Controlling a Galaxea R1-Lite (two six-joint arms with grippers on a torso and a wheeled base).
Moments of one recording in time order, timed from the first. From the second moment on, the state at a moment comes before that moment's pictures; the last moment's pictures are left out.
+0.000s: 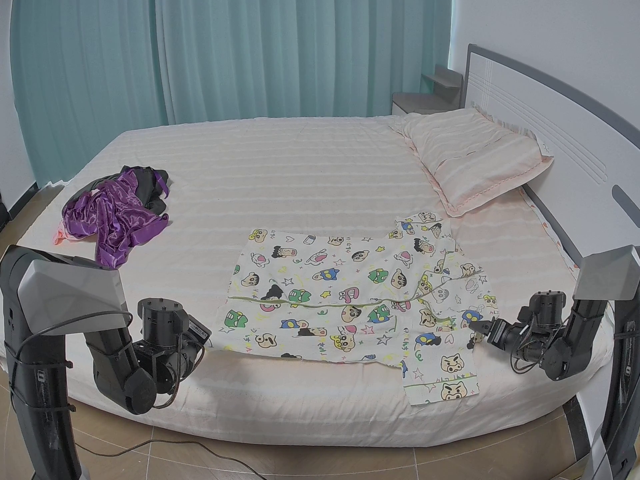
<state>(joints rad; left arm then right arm) -0.25 2.28 -0.49 -1.24 0.27 -1.05 -0.03 2.42 -0.57 -1.23 0.21 0.52</state>
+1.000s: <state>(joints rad) -0.26 2.29 -0.48 -1.24 0.27 -1.05 0.02 2.45 -0.19 -1.56 0.48 0.37</state>
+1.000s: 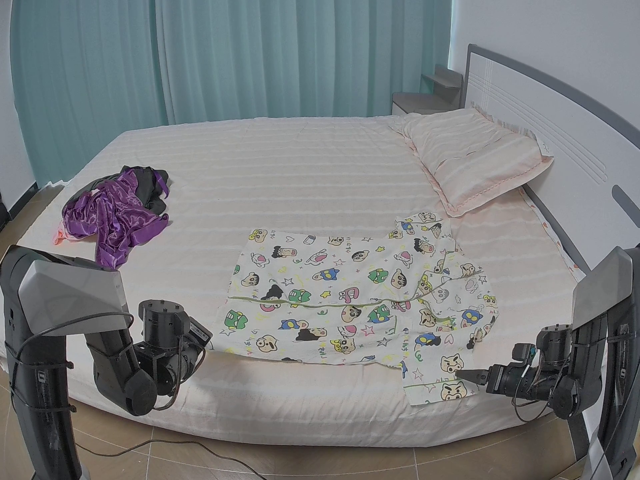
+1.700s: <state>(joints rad) -0.26 2.29 -0.48 -1.24 0.27 -1.05 0.08 2.50 -0.21 -1.56 0.54 0.32</state>
